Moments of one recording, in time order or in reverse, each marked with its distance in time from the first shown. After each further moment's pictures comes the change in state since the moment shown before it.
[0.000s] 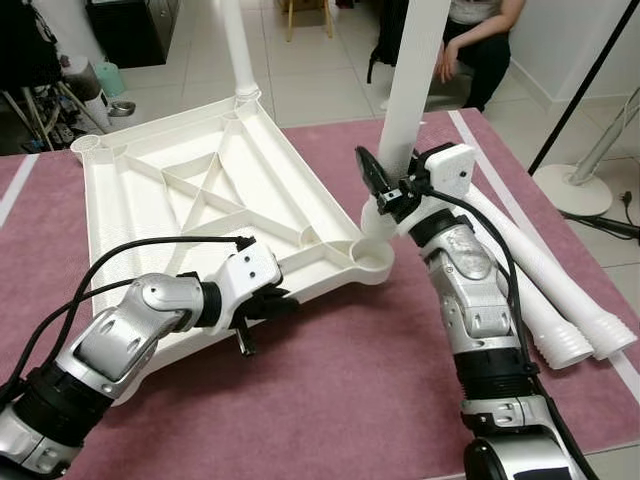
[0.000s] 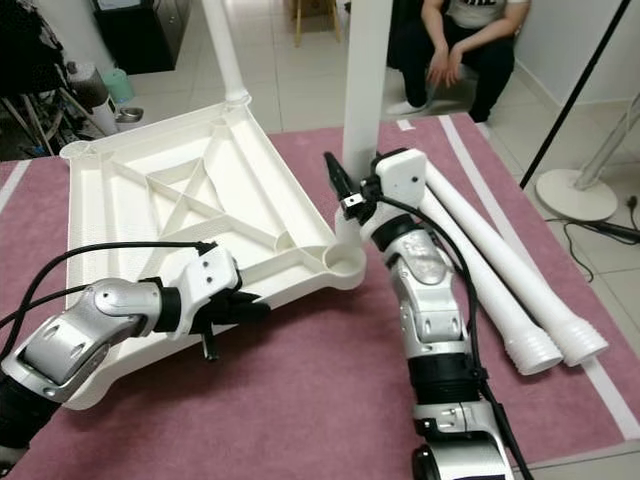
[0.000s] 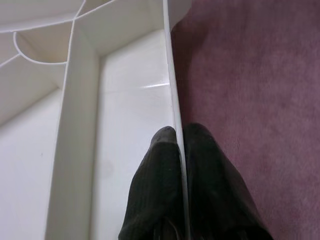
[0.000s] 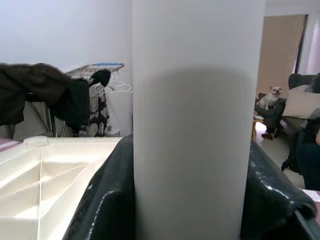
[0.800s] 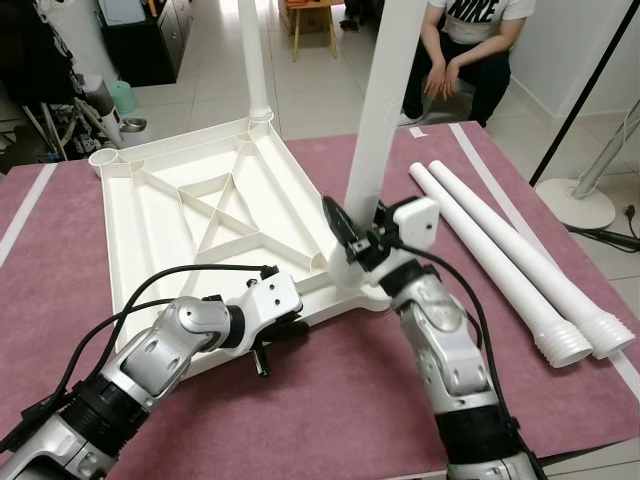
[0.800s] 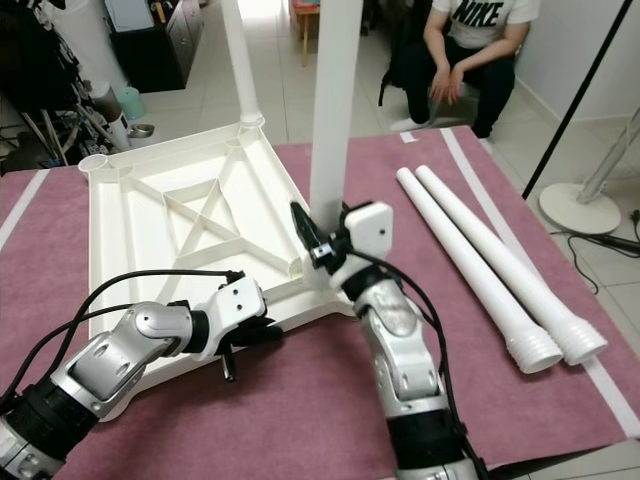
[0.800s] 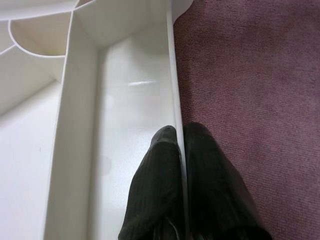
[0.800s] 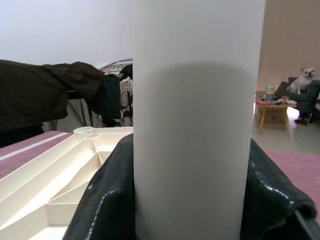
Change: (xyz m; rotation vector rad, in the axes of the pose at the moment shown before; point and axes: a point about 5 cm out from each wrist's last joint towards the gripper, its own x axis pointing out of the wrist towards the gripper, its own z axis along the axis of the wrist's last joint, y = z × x) left arm 0.036 -0.010 -0.016 -0.039 0.051 0.001; right arm -0.040 0.037 -0.019 0.085 0.084 0.052
